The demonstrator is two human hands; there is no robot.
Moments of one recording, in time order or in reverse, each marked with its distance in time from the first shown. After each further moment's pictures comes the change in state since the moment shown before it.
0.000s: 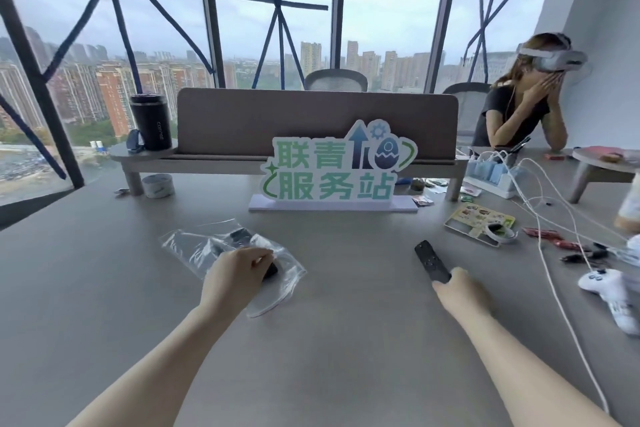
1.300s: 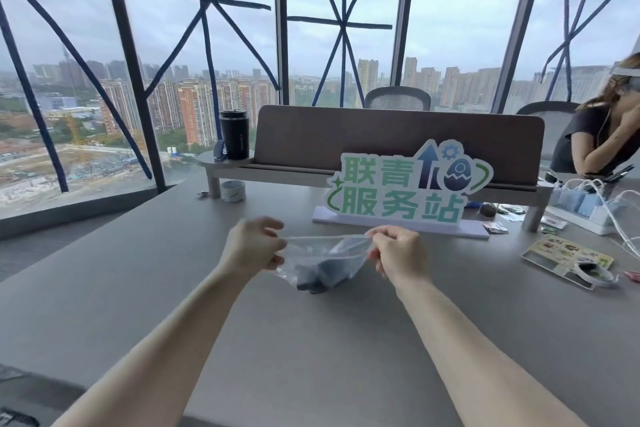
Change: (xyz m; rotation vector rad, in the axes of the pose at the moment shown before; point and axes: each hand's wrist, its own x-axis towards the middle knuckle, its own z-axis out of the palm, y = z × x) left_hand 0.024 -0.033 -0.097 -0.452 -0.038 -0.387; right_hand -0.119 -0.205 -0.007 0.894 -0.203 -0.409
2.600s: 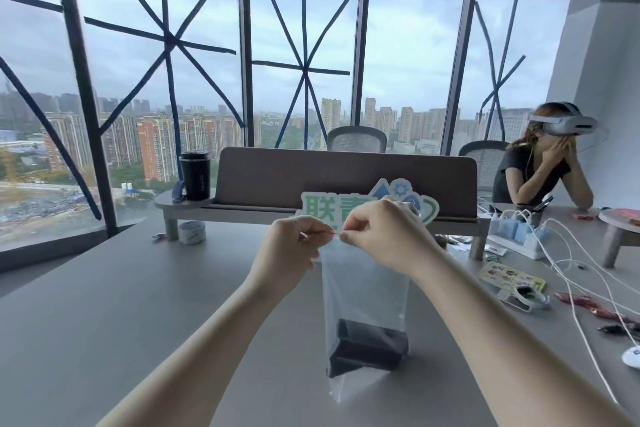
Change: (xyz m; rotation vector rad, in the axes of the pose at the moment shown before) left_hand -0.046 0.120 0.054 -0.197 -0.110 0.416; right_hand -0.028 -0.121 -0.084 -0.760 -0.091 -0.609
